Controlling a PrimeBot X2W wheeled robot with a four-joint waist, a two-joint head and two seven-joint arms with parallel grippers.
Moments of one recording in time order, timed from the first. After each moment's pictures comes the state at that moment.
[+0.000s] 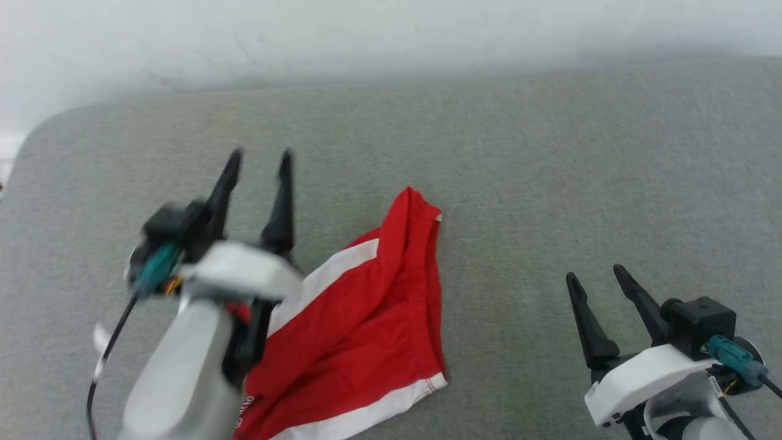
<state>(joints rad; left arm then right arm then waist) -0.46 0.23 -0.35 0.28 -0.51 0.09 -0.26 0.04 -0.05 0.04 -0.07 0.16 0.13 0.05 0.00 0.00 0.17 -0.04</state>
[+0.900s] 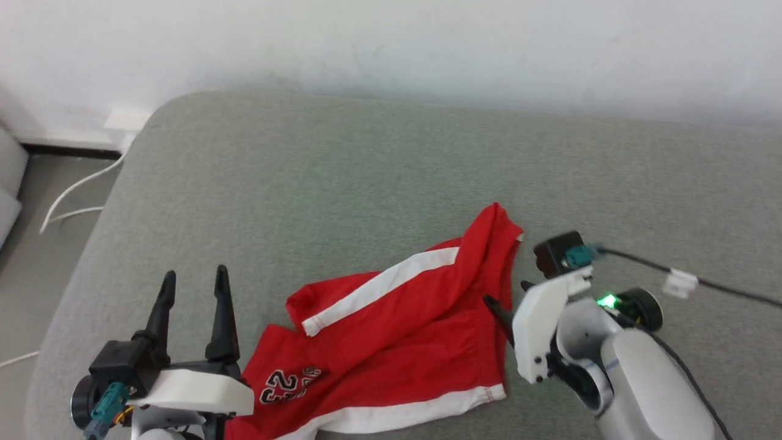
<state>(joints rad) 0.00 0.15 -0.02 0.05 -0.28 0.04 -0.26 -0.29 -0.05 0.23 0.34 0.23 0.13 0.48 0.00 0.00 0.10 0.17</state>
